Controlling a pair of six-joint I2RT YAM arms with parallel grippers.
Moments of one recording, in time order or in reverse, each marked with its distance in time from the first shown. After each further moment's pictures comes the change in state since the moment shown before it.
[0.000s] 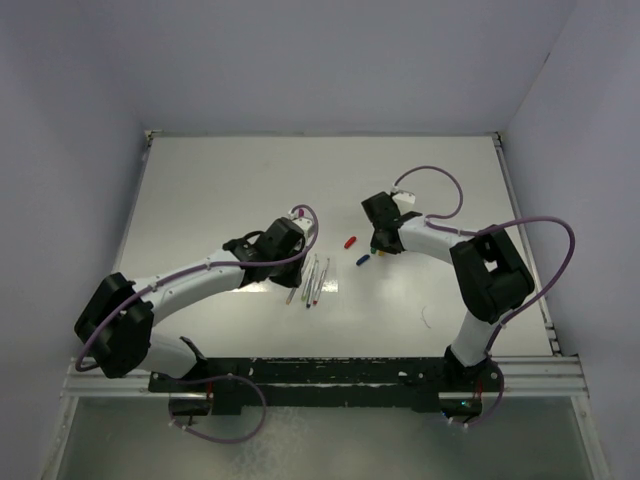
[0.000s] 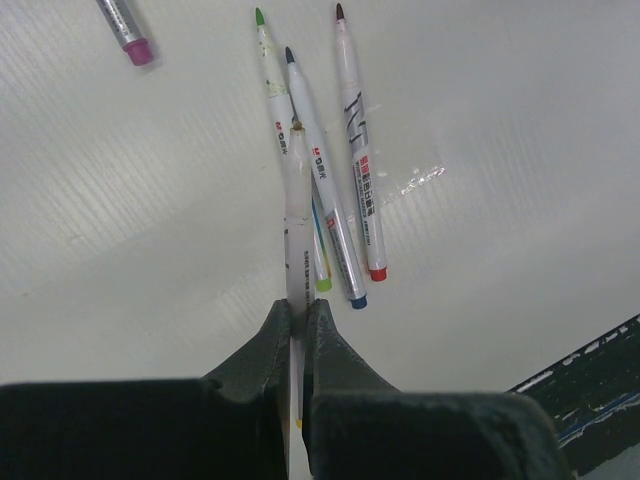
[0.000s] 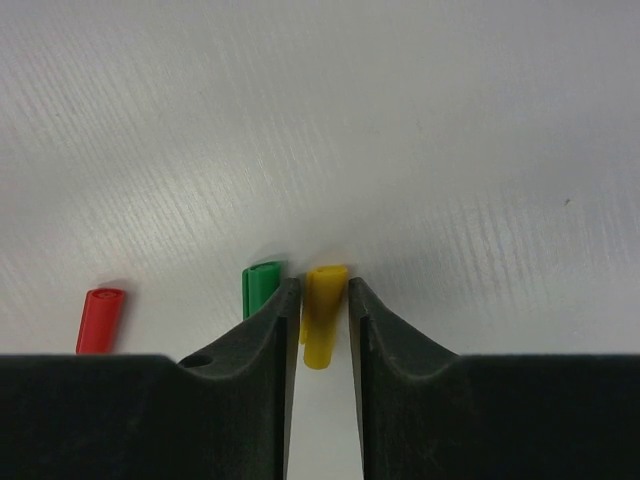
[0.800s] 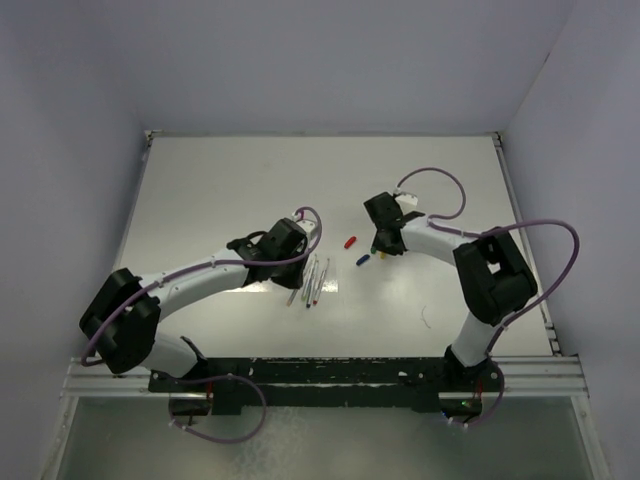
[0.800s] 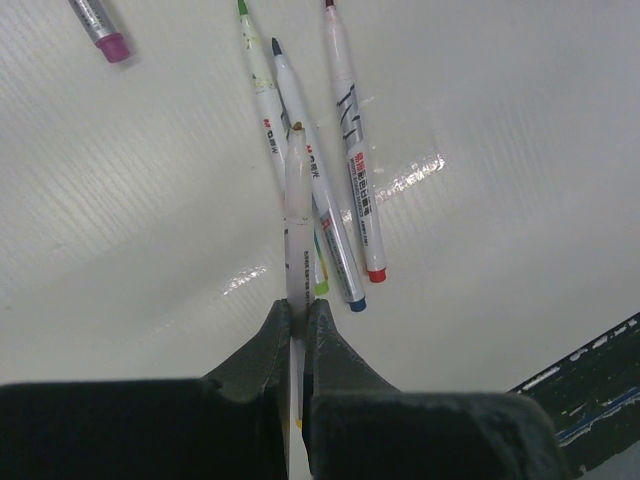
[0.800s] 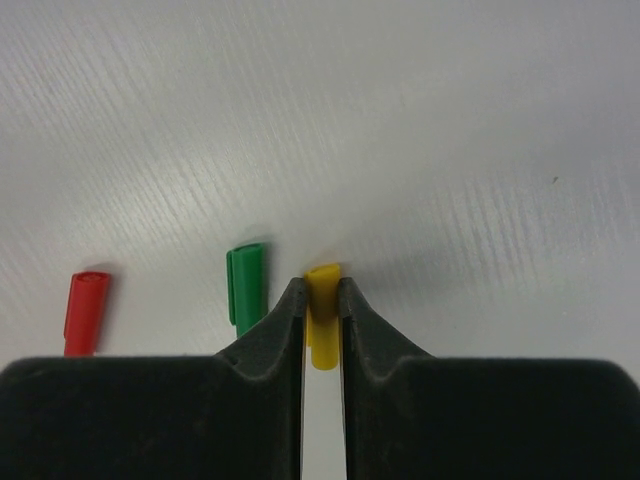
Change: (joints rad) left arm 0.000 0.033 0.000 0.011 0.025 0.024; right arm -0.008 -0.010 -0.002 -0.028 -0.014 0.032
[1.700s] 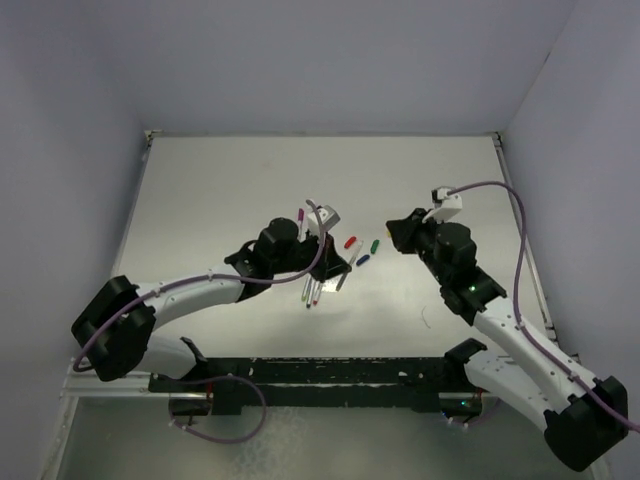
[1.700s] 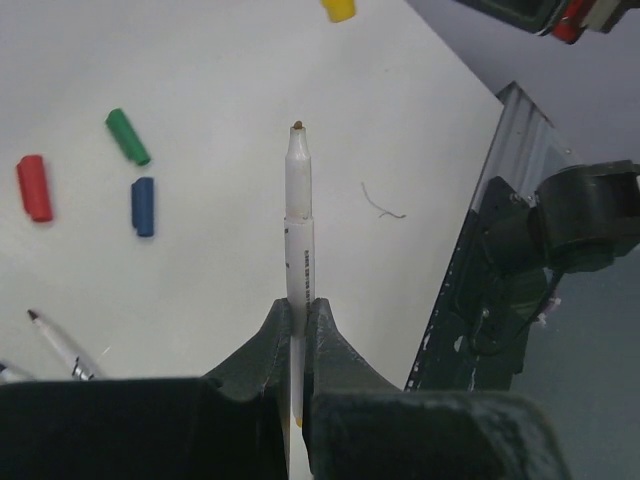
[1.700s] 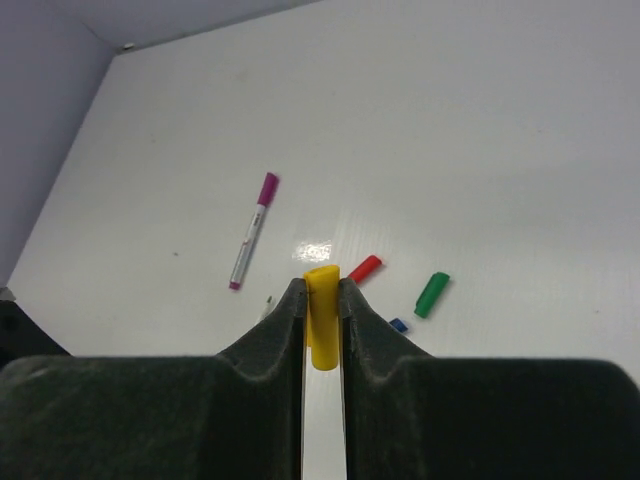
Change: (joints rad) left arm -0.043 -0.059 -0.121 0.665 0.335 -0.021; right arm 0.000 -0.895 -0.404 0.374 -0.263 -0.294
